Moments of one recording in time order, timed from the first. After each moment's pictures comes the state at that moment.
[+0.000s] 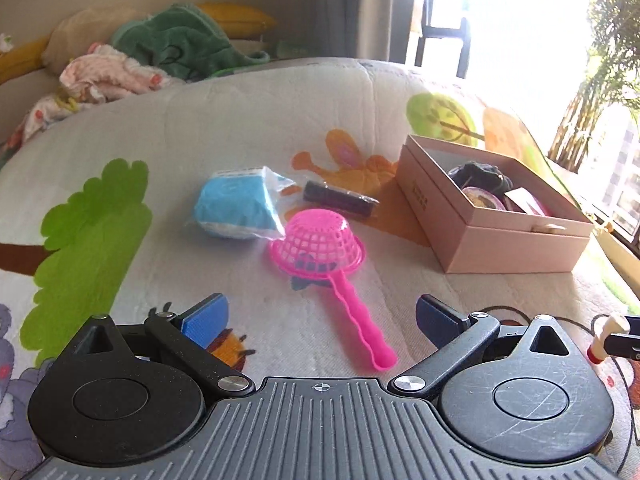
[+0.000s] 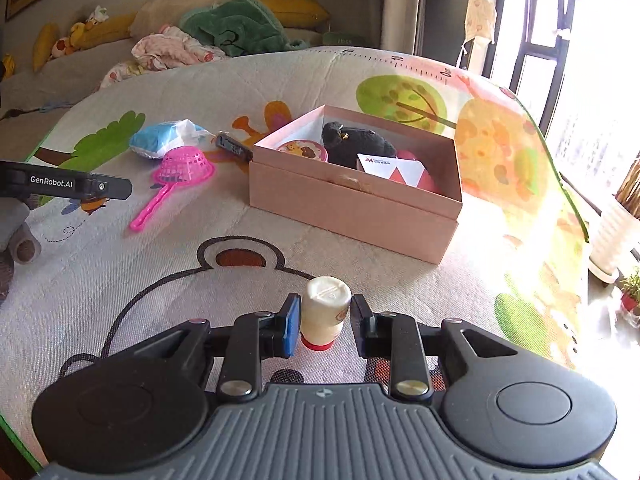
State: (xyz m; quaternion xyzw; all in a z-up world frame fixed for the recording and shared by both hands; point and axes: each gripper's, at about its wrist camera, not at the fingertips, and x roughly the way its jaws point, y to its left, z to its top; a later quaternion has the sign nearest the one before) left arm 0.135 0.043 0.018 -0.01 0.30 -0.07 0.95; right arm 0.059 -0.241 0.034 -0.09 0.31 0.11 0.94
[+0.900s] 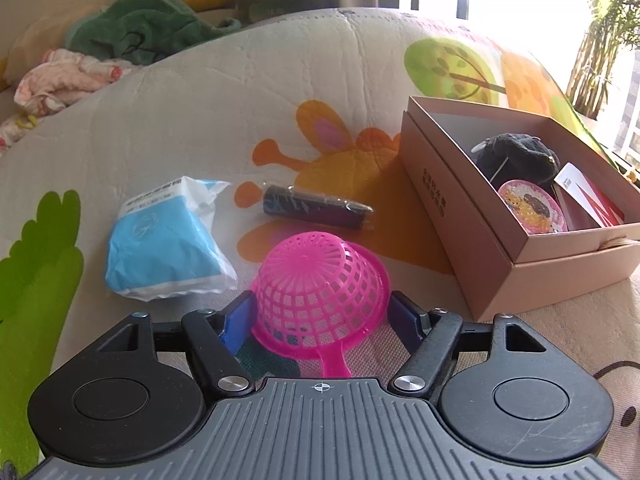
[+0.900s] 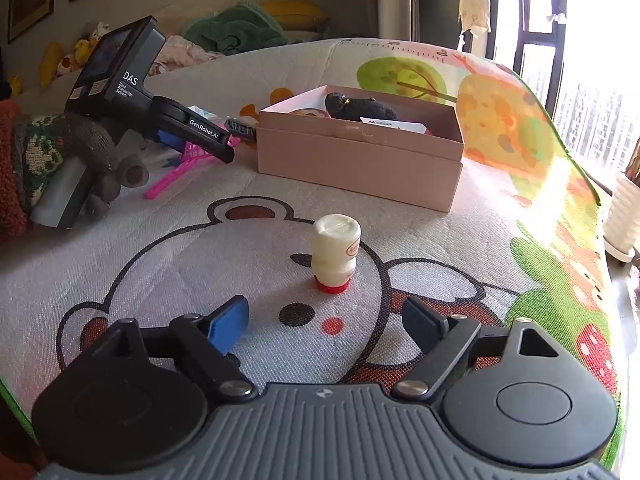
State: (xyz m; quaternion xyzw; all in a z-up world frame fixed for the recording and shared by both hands) left arm 0.228 -0.004 0.003 0.04 0.35 -0.06 0.93; right arm 0.036 -0.254 -0.003 -0.06 0.31 0.13 0.94
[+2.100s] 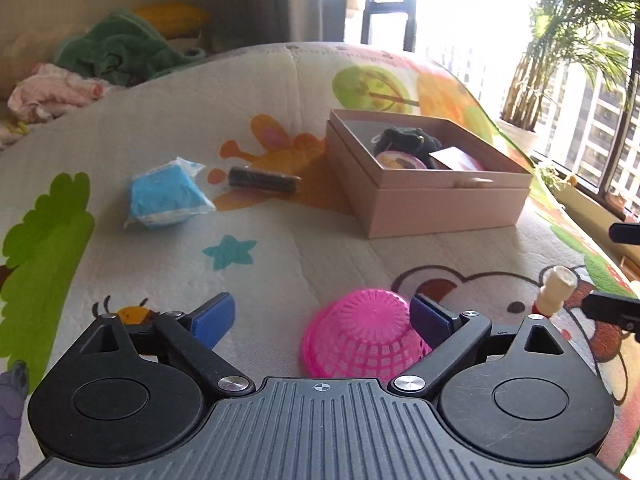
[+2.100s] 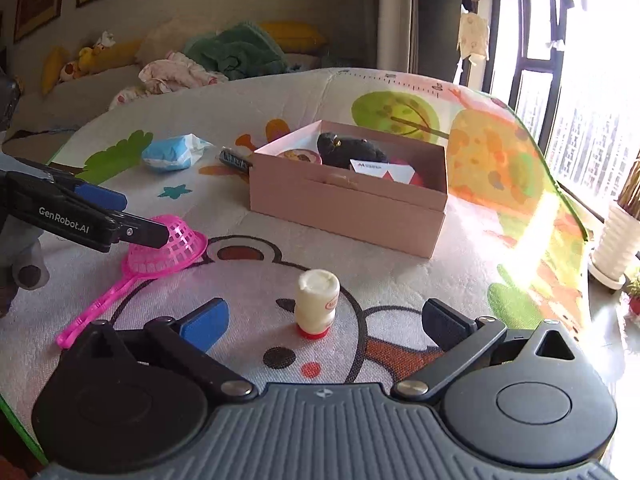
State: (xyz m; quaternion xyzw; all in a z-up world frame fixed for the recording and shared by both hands) left arm 0.110 0.012 0.018 0.02 0.30 -0.12 0.94; right arm 0.036 -0.256 0.033 -0.09 0.26 0.13 0.95
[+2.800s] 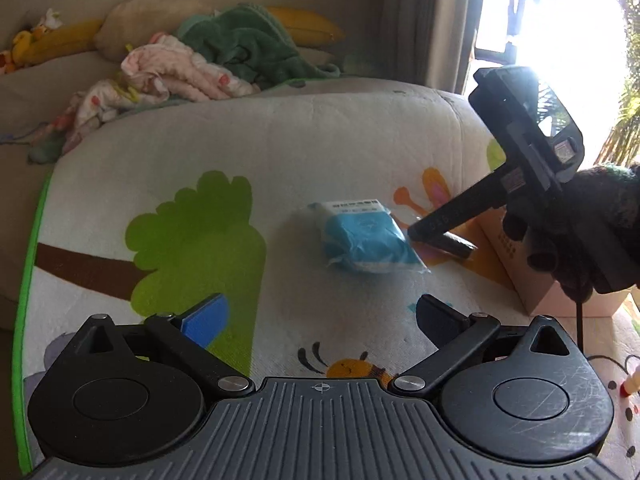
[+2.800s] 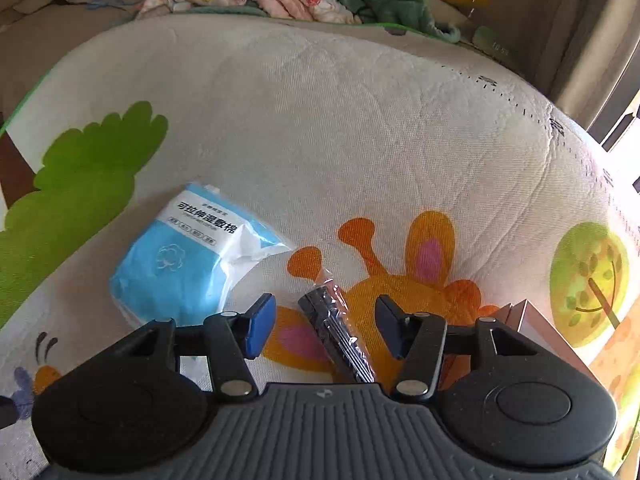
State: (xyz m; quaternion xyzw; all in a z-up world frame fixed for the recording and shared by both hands) left arm 0.140 0.149 0.043 -0.06 0.29 -0.03 0.96; right arm 0.328 -0.001 0.051 -0.26 0.40 0.20 0.86
